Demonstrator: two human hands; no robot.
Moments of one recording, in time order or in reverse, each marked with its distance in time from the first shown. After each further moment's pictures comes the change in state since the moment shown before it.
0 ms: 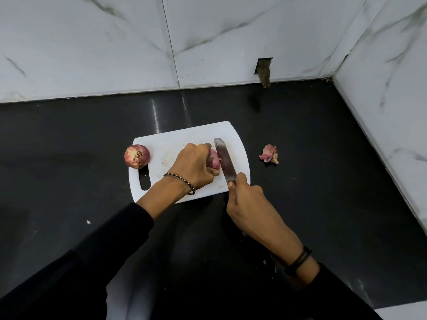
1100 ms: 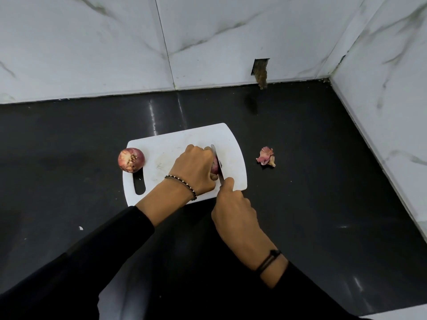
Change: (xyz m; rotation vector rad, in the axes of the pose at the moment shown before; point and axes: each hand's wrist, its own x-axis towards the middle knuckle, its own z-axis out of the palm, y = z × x) left_hand -0.001 0.018 -0.002 0.217 -0.013 0.082; right_hand 0.012 -0.017 0.025 -0.079 0.069 0.094
